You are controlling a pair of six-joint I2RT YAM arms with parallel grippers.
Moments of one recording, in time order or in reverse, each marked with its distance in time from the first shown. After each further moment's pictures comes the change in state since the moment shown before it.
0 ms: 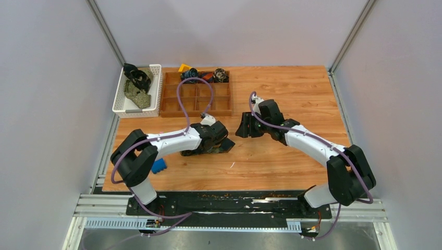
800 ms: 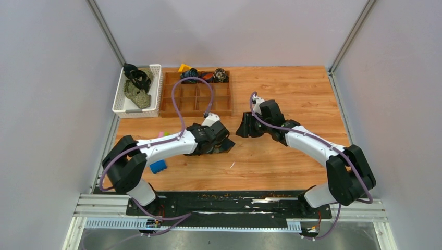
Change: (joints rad) left arm -0.054 -0.045 0.014 0.076 0.111 -0.018; right arm -0.010 -0.005 -0.018 0.031 -0.019 0.000
